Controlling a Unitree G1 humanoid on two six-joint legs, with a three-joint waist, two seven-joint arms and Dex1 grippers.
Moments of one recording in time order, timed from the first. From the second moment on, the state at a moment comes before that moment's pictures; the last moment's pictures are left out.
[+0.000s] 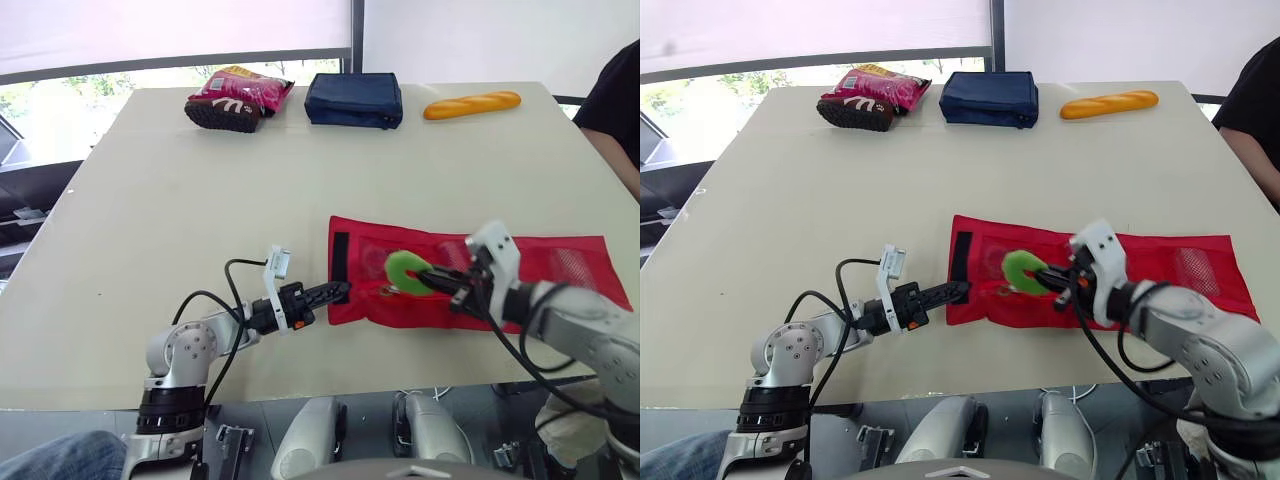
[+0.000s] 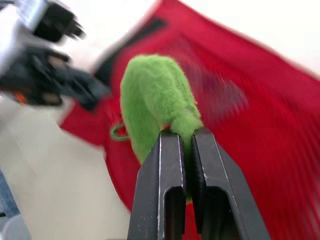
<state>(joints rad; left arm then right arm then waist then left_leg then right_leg) -0.20 0.38 0.16 -0.12 -0.98 1.11 -0.64 -0.11 -0.59 -0.18 -0.71 0.81 1.16 0.39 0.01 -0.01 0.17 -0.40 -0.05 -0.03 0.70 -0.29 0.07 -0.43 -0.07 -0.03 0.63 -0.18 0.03</state>
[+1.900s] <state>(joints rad) -0.25 0.73 0.27 0.17 -0.79 0.97 -0.88 0.39 -0.57 -0.75 -0.54 0.71 0.74 0.50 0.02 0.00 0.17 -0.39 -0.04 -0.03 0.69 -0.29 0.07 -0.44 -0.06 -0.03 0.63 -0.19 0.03</state>
